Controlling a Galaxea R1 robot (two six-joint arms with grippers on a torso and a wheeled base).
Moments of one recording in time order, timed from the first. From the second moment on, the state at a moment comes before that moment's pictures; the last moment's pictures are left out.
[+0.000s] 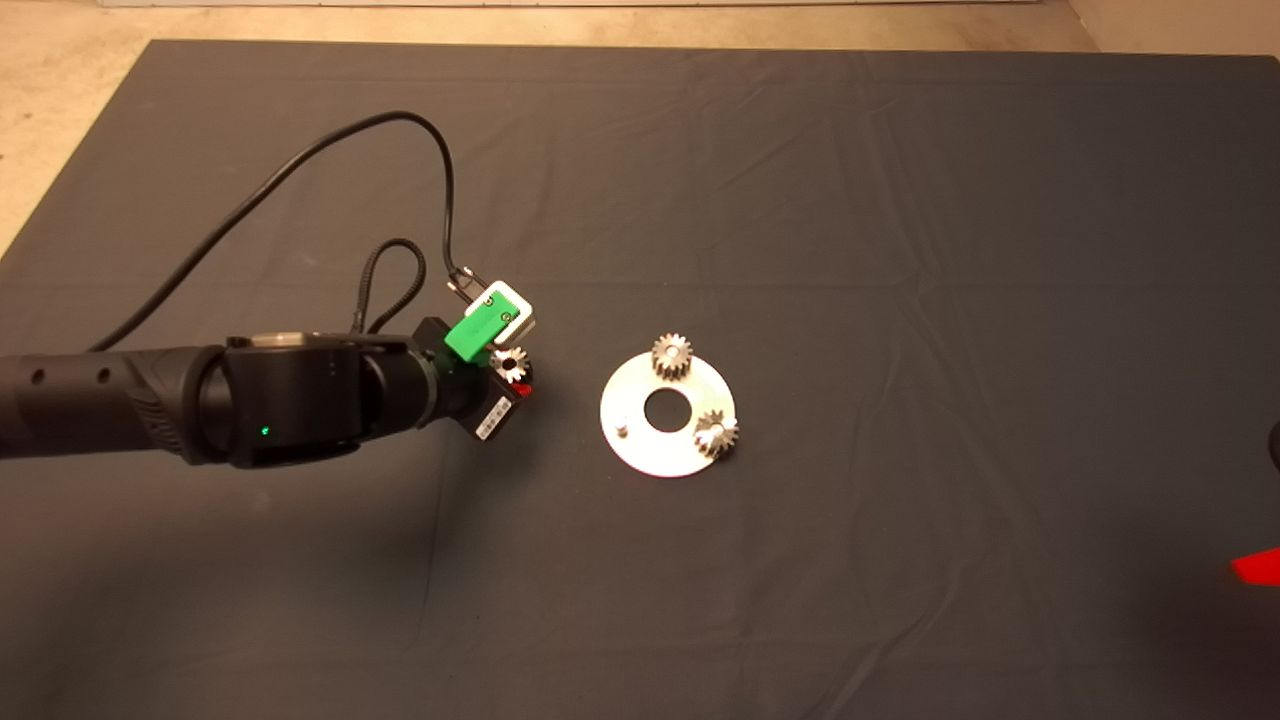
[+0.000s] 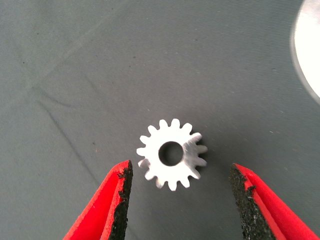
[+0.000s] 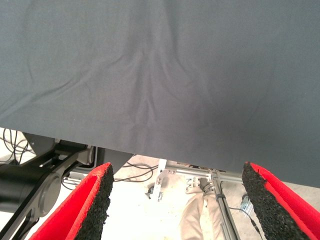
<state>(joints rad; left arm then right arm) -0.17 2.29 -0.82 1.11 1.18 -0.84 0.68 1.61 -0.37 0.01 -1.53 1.09</state>
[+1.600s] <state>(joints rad) -0.17 2.31 -0.93 1.08 1.04 -0.83 0.68 1.61 -0.37 0.01 -1.52 1.09</state>
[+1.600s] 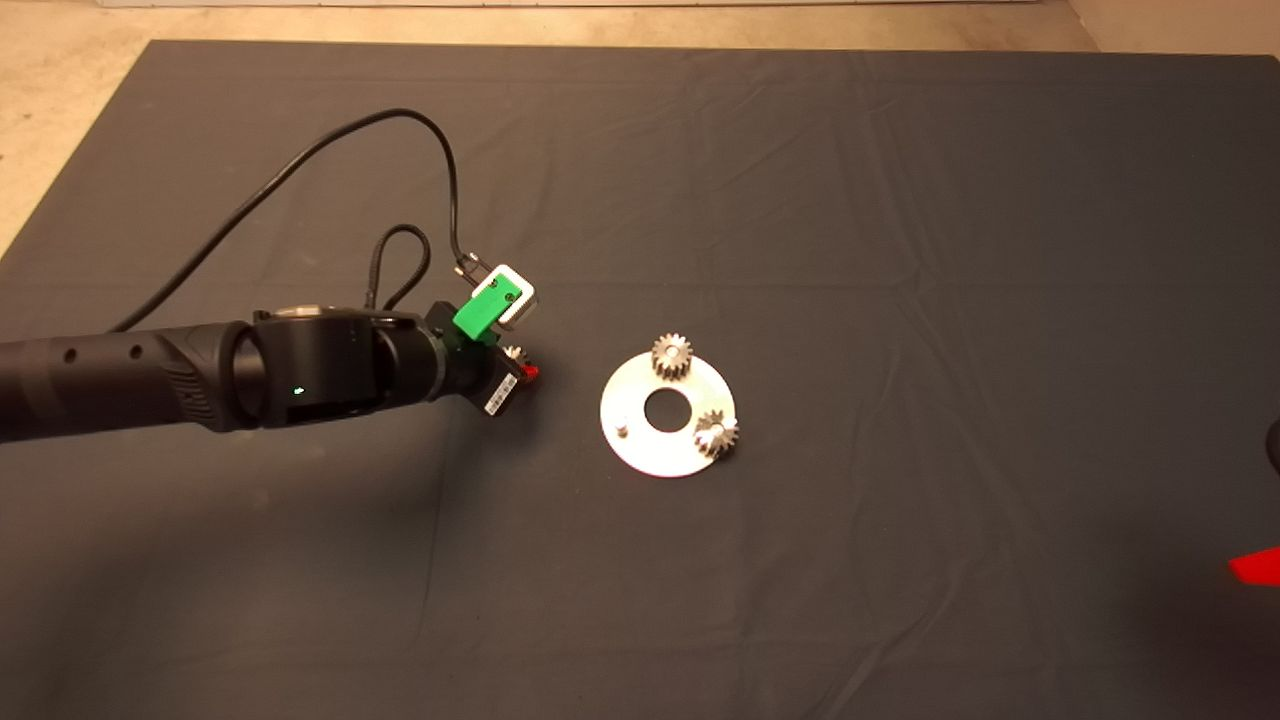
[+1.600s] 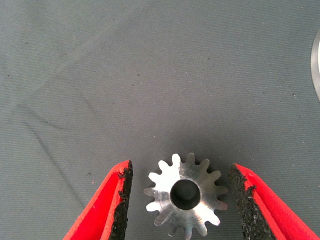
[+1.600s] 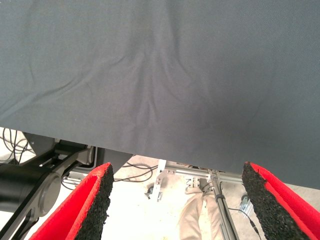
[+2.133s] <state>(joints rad) -0.15 2.31 -0.93 1.06 1.05 -0.81 0.68 1.61 -0.37 0.01 -1.52 1.09</state>
